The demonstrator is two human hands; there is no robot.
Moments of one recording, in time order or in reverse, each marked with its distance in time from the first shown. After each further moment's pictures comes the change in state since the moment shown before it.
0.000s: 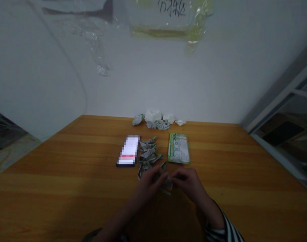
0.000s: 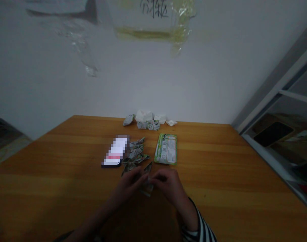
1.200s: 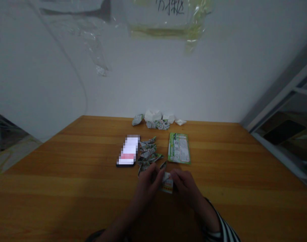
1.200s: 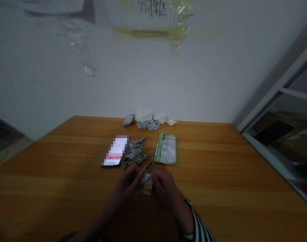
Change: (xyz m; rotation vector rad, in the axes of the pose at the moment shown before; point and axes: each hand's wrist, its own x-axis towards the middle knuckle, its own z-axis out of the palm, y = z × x) left_hand -0.002 0.002 0.009 -0.040 0.224 -0.017; right_hand -0.003 -0.001 0.011 -0.133 -0.048 -0.111
